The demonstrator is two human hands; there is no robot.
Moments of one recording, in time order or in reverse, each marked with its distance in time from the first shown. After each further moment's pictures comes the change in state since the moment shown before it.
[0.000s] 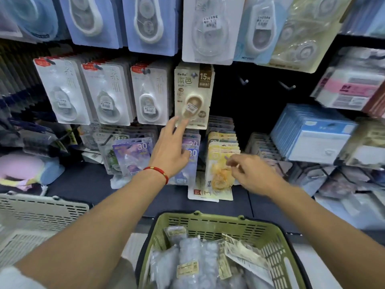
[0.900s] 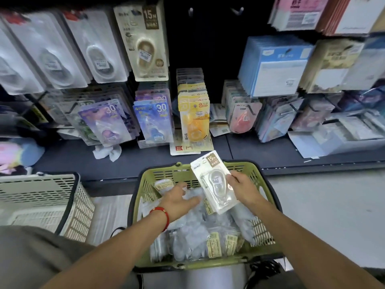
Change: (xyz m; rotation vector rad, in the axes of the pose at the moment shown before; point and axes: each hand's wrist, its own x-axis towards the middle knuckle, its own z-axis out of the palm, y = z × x) left_hand -0.200 0.047 0.100 -0.392 -0.729 -0.657; right_hand -0.169 0.026 0.148 0.880 -0.005 0.627
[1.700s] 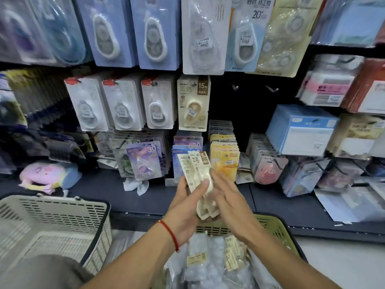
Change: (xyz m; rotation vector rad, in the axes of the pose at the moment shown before) left_hand -0.044 0.067 -0.079 -1.113 -0.013 0.384; right_hand -0.042 -0.179 0.040 -0.134 -0.109 -0.509
